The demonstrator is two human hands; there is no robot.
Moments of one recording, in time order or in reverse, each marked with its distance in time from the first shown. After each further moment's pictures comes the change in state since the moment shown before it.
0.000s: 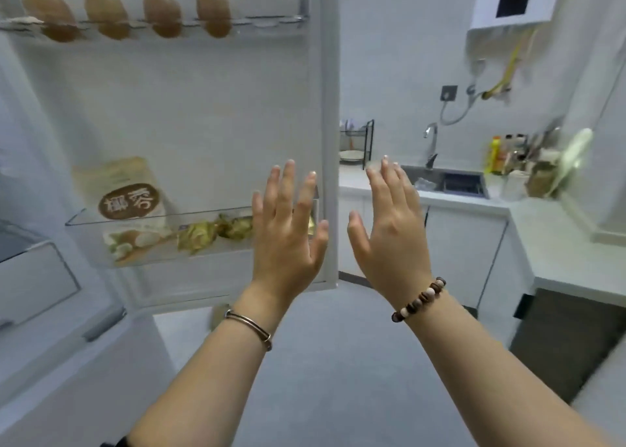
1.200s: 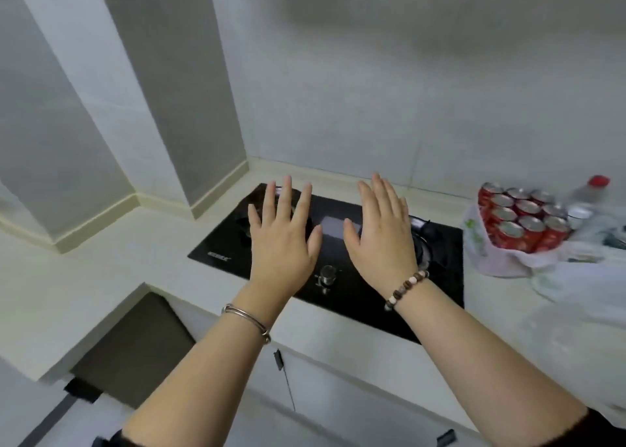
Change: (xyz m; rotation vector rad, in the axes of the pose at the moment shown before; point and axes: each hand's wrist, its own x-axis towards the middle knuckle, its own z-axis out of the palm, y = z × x) left_hand 0.005 0.681 0.326 -0.935 -0.612 0.953; right_hand -0.209 0.420 -0.428 -1.214 0.183 1.207
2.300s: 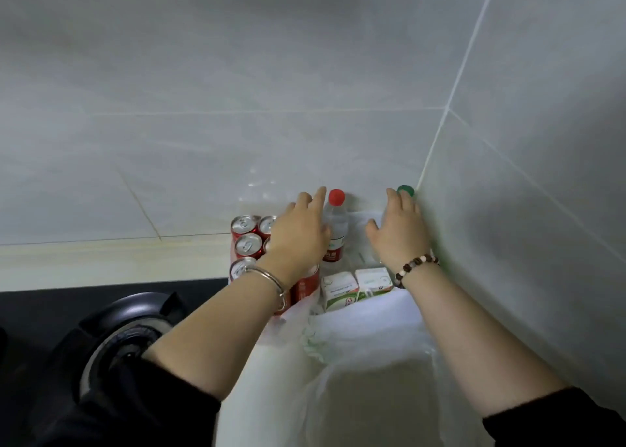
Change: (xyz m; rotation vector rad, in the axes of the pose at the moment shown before) left_hand 0.222 0.516 0.243 -0.319 -0.362 0.484; right_hand 0.042 0.569 -0.145 -0.301 0.021 0.699
